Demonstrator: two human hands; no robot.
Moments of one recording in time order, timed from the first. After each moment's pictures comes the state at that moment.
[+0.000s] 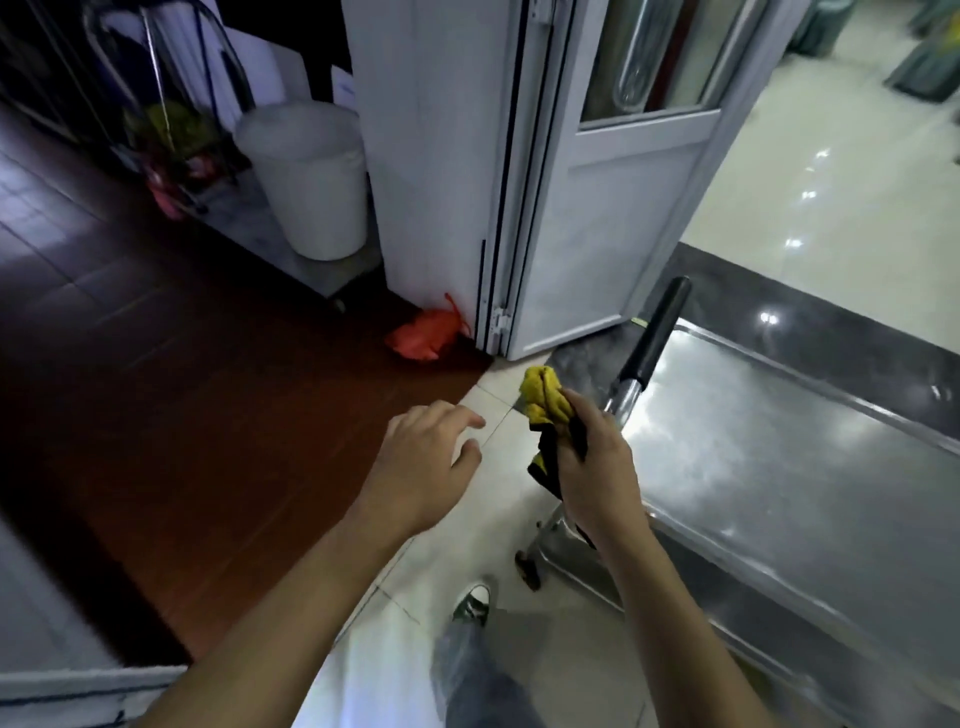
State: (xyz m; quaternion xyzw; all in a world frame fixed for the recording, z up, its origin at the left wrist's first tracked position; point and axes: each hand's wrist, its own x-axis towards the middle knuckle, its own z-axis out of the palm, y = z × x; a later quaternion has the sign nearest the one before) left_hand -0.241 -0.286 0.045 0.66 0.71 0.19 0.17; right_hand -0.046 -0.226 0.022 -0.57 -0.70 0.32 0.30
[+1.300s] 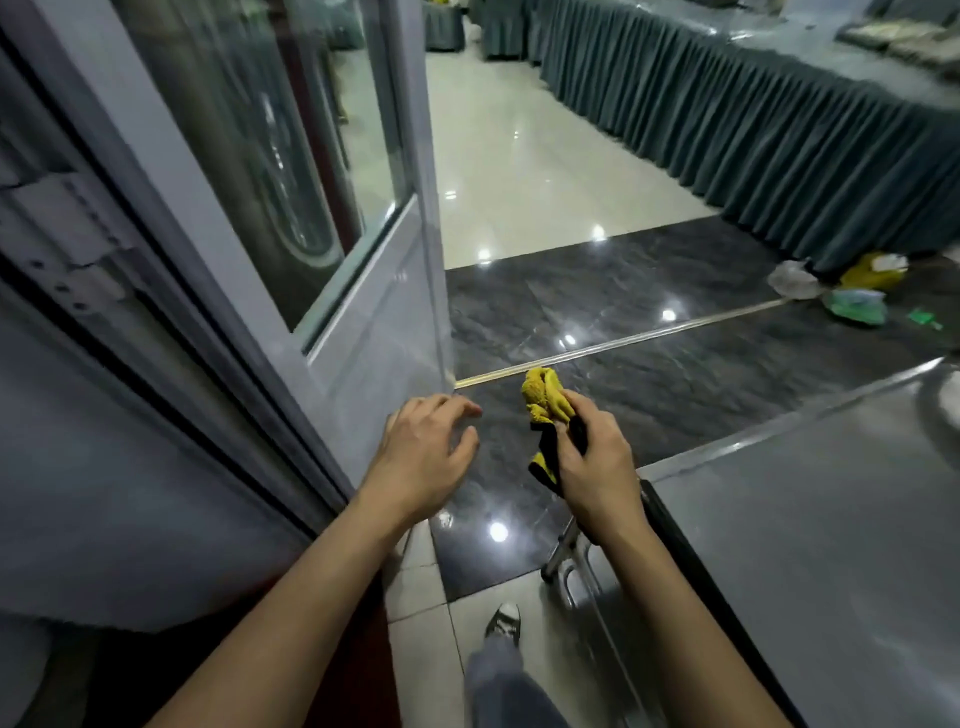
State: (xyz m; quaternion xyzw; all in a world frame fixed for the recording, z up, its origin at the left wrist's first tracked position) left_hand -0.232 0.431 0.073 0.89 0.37 0.12 0.23; right_hand -0.065 0.314 0.027 -0.80 -0.36 0.16 0.46
